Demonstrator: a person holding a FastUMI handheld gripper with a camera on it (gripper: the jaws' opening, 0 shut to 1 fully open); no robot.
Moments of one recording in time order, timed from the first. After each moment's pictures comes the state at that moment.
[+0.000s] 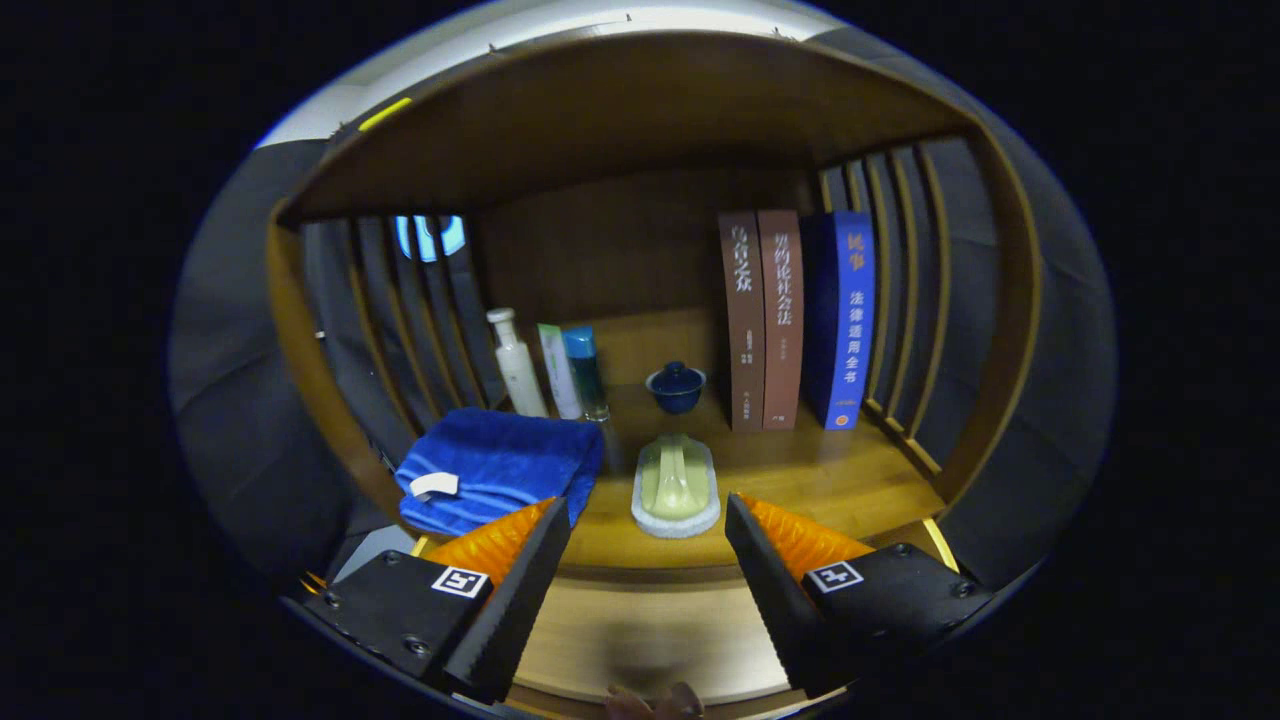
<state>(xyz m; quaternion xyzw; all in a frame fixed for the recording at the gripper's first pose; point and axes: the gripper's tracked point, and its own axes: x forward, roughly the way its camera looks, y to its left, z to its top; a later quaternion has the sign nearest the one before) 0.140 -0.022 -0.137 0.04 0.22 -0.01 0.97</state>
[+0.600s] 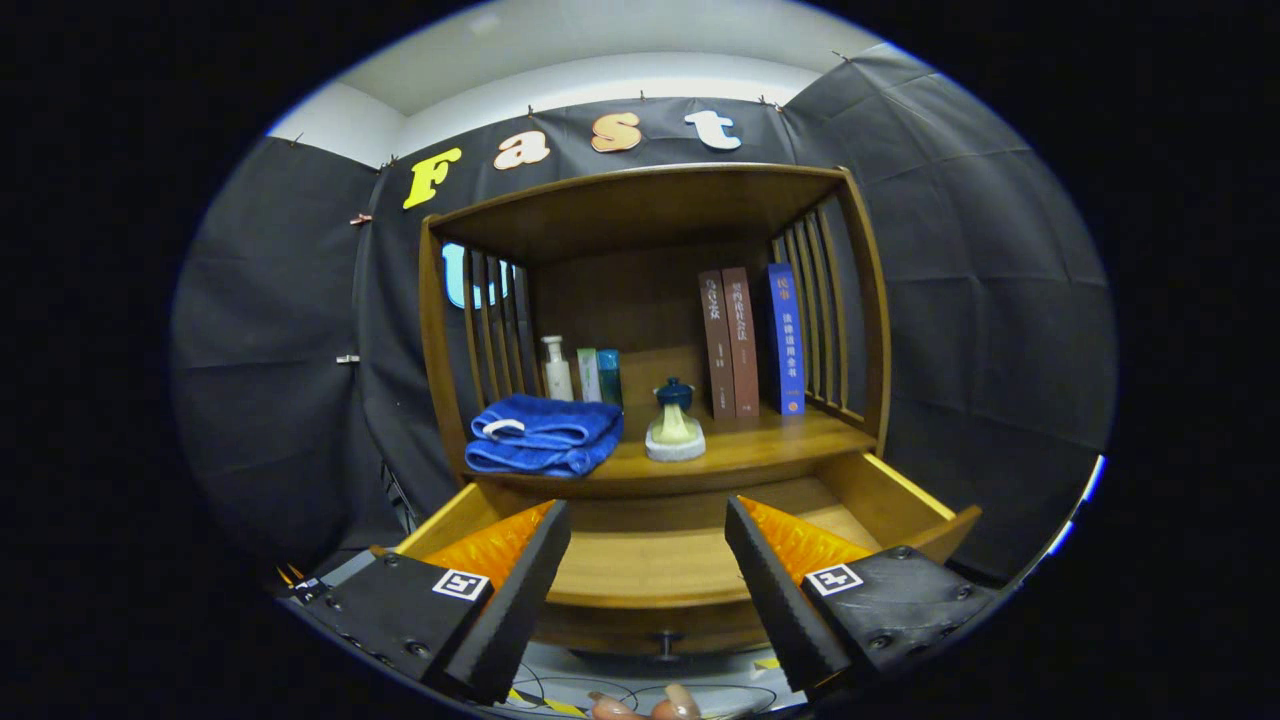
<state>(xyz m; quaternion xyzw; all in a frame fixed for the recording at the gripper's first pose) -0.028 -0.008 -0.172 0.04 0.11 -0.02 0.99</state>
